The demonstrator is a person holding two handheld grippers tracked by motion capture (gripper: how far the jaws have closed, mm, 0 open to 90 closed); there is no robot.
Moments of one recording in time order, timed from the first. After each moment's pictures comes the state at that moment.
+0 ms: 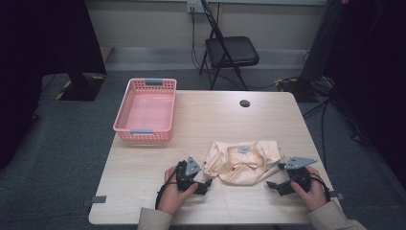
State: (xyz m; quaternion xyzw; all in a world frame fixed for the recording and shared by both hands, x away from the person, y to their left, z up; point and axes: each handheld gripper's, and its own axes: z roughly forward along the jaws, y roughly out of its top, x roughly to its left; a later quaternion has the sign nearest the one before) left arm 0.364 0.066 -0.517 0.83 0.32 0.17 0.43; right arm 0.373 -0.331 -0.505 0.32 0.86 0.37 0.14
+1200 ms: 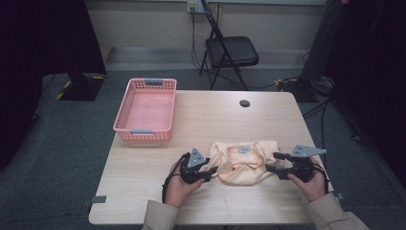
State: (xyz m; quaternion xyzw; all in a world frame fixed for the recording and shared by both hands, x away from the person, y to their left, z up) left arm 0.373 0.049 -0.486 0.81 0.31 0.15 0.48; right arm 0.391 -0.326 -0.469 0.32 0.81 0.47 0.15
